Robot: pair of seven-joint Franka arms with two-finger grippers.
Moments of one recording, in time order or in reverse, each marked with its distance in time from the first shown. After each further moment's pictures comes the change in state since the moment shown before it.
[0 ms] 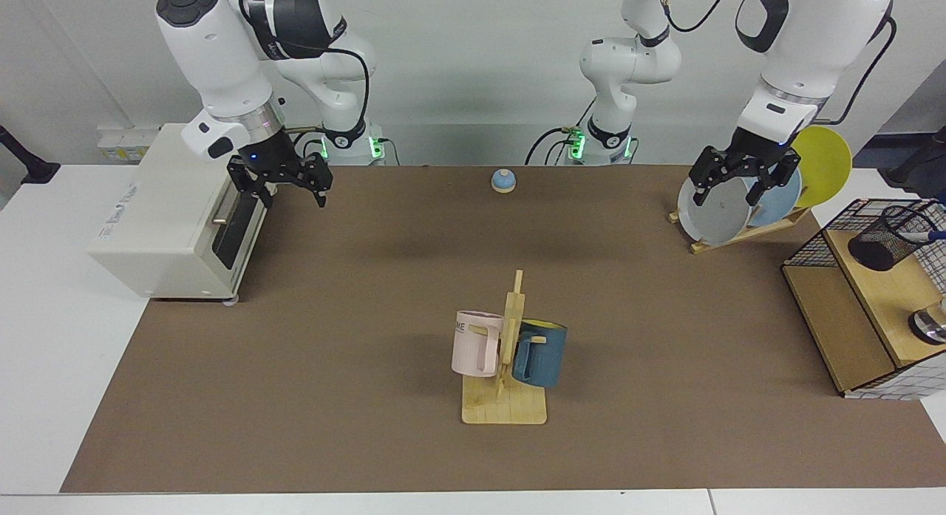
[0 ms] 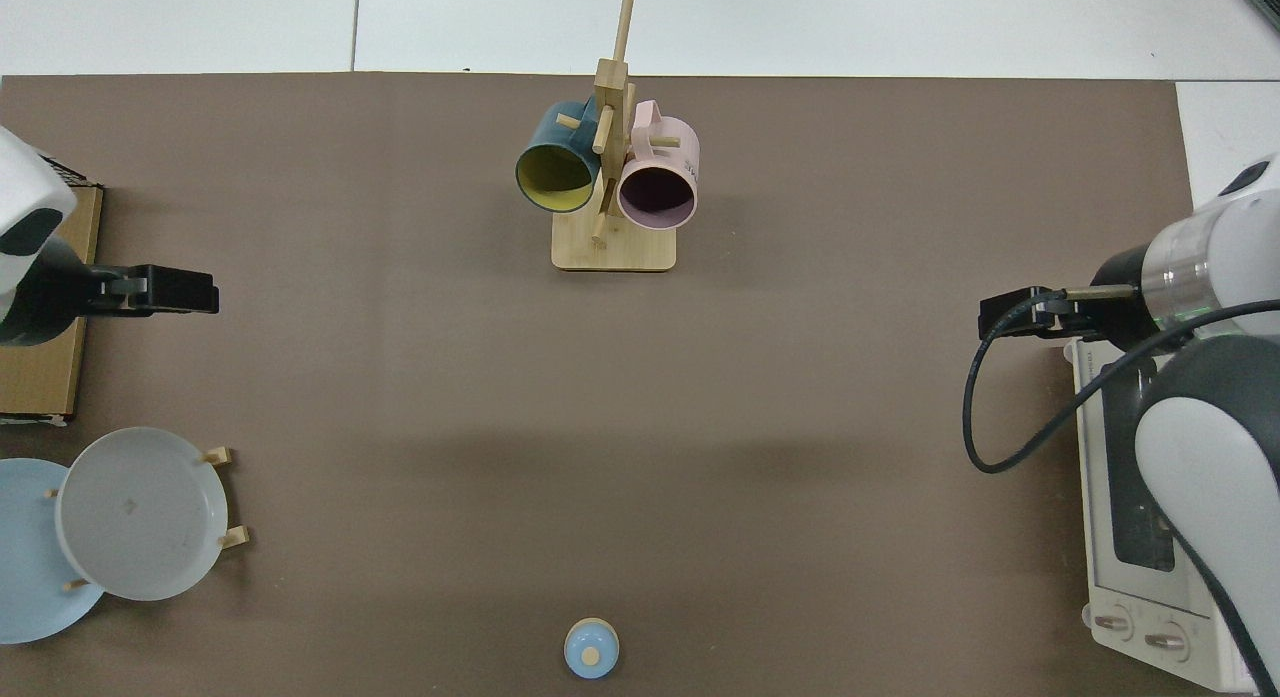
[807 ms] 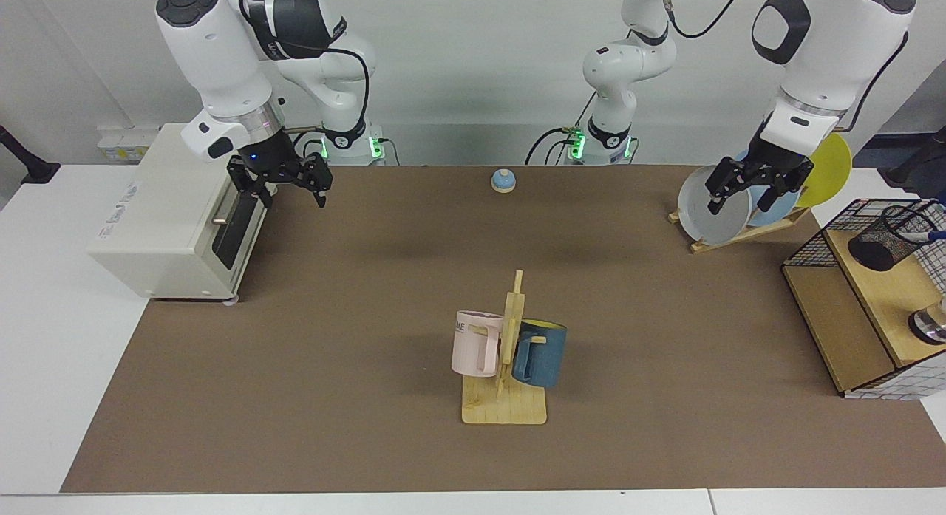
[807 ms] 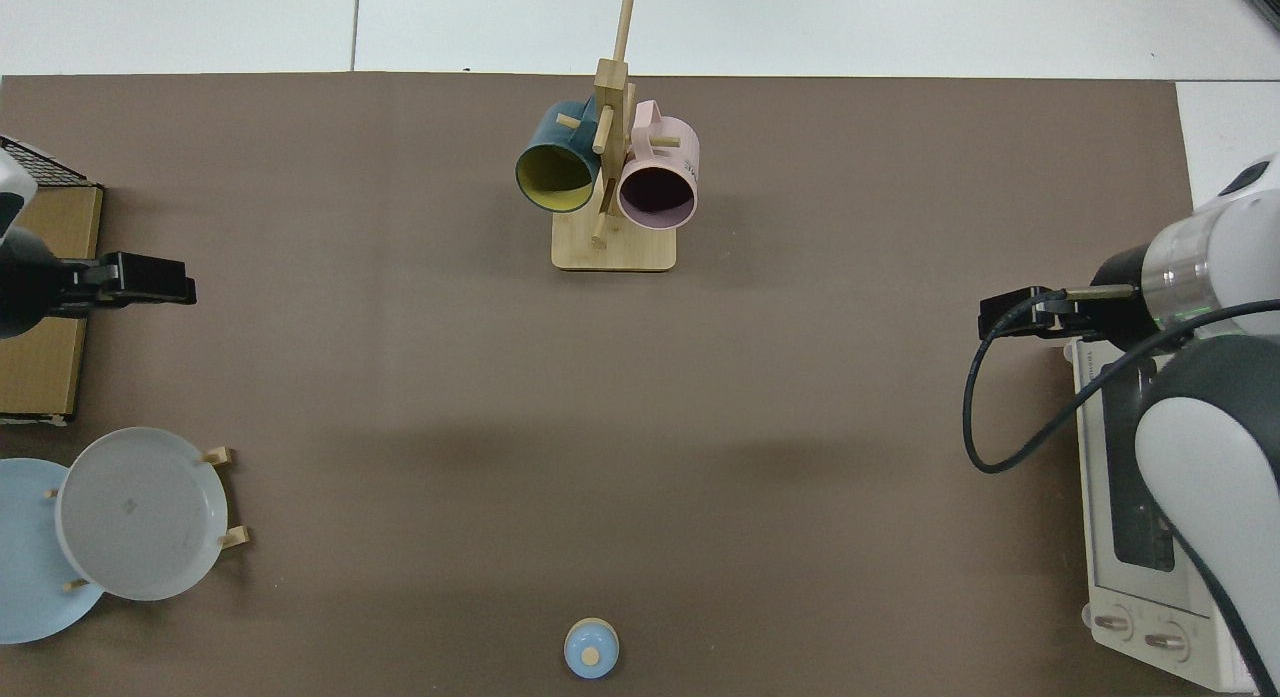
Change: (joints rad) left arm 0.373 0.022 -0.321 0.002 -0.036 0.018 -0.034; right arm 0.000 0.000 0.000 0.000 0.000 0.000 0.000
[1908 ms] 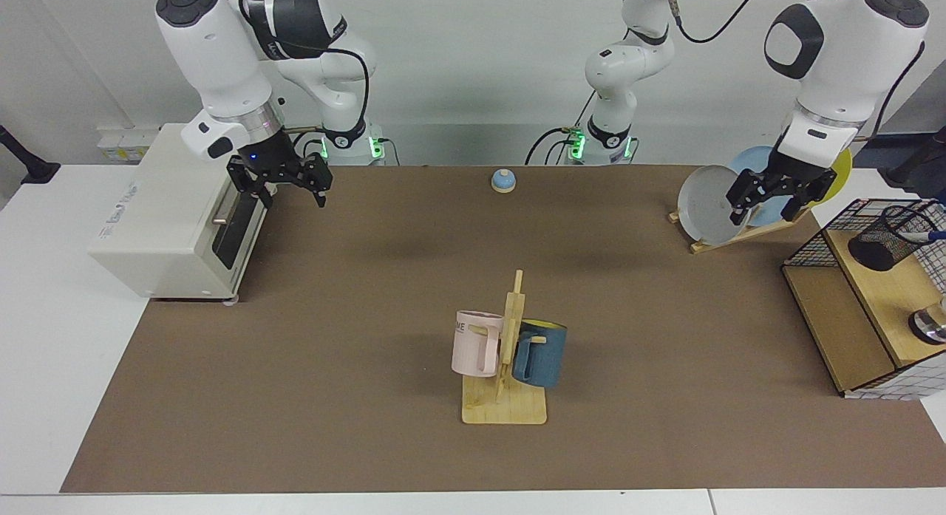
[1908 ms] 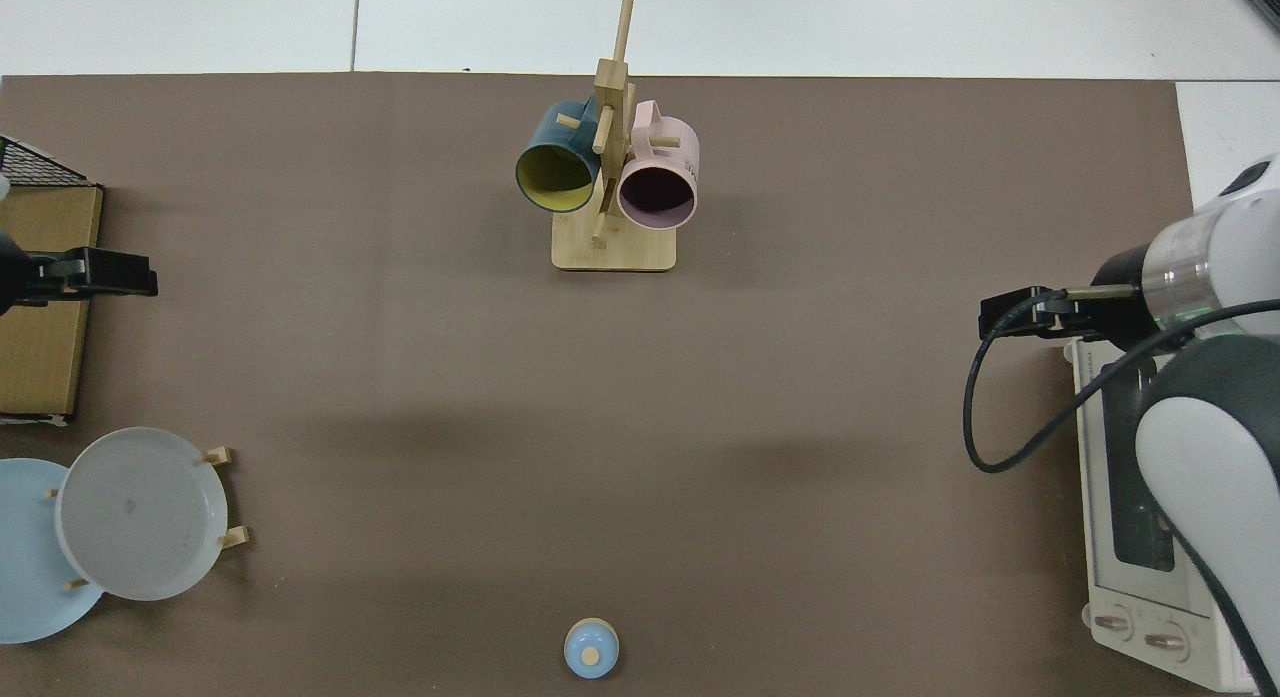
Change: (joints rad) left arm 0.192 0.030 -0.142 -0.009 0.061 0.057 0.052; right arm 0.000 0.000 -0.001 0.000 0.000 0.000 0.000
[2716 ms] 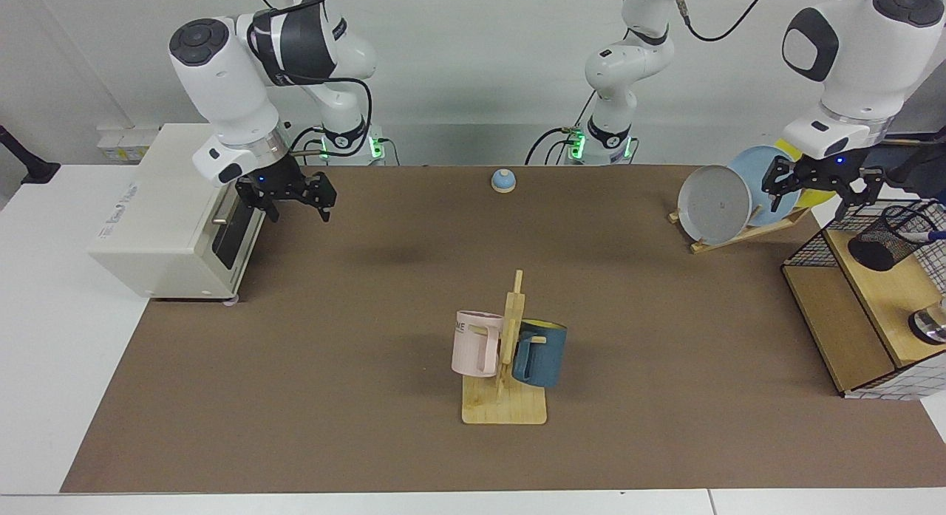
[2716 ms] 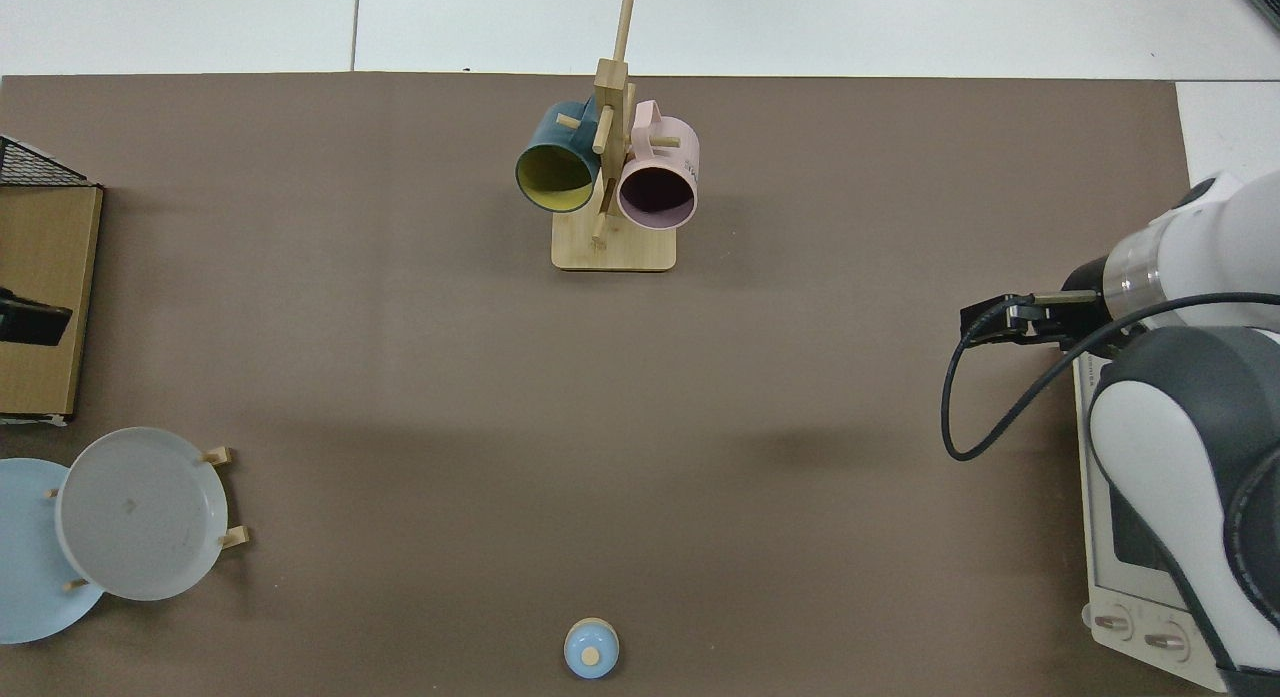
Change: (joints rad) left arm 0.001 0.000 0.058 0.000 0.141 0.009 0.466; right arm 0.000 0.025 -0.003 -0.052 -0.001 0.033 0.000
